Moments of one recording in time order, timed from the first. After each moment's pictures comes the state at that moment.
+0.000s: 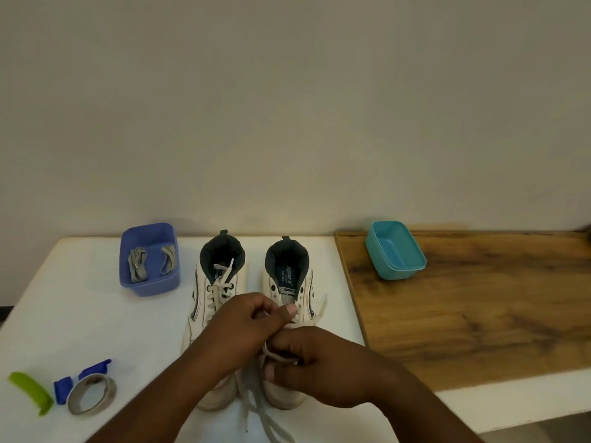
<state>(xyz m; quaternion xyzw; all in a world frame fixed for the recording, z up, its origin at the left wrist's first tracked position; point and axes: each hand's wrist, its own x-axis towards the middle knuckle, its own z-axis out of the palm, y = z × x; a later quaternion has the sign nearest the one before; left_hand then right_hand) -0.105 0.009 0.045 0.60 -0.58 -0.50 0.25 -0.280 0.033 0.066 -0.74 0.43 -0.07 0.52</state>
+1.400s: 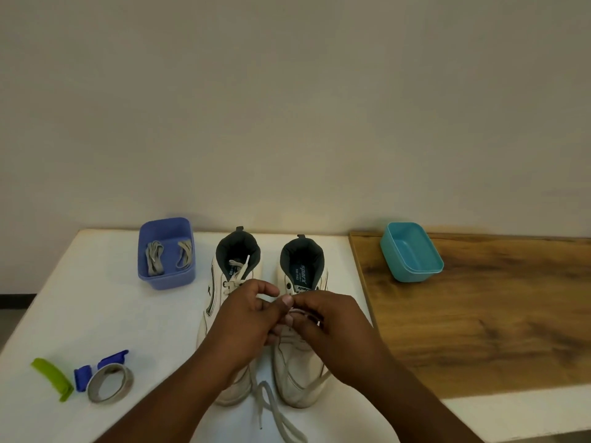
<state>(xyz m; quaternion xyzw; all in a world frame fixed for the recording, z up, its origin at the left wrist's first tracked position) -0.098 0.014 0.043 0.59 -0.44 -0.57 0.36 -0.269 0.020 0.049 -0.75 0.54 -0.23 0.31</state>
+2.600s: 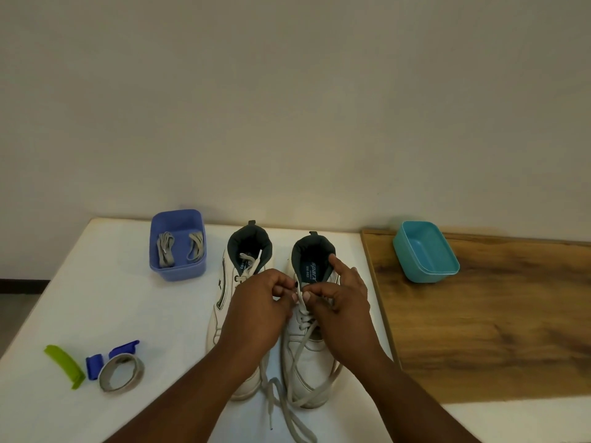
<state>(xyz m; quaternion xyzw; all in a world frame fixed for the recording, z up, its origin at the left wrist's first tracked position) -0.099 -0.009 0.004 0.63 -0.59 -0.36 0.35 -0.259 -0.003 0.003 -0.64 0.65 -0.30 0.28</state>
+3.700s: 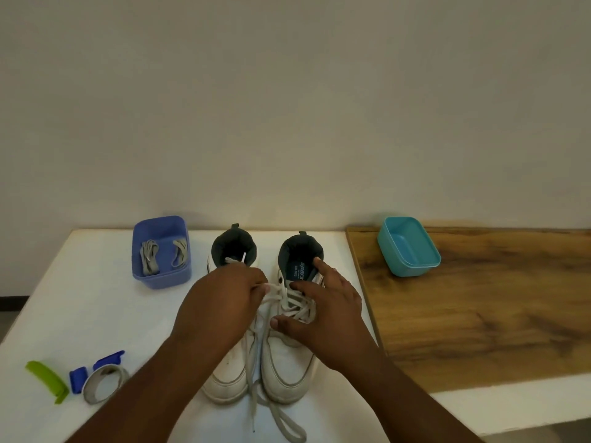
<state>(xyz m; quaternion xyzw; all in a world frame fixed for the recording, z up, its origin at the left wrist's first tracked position) -0.073 -0.015 0.036 0.60 -0.77 -0.14 0.17 -0.268 0.006 0.021 -0.71 0.66 -0.12 0.21</state>
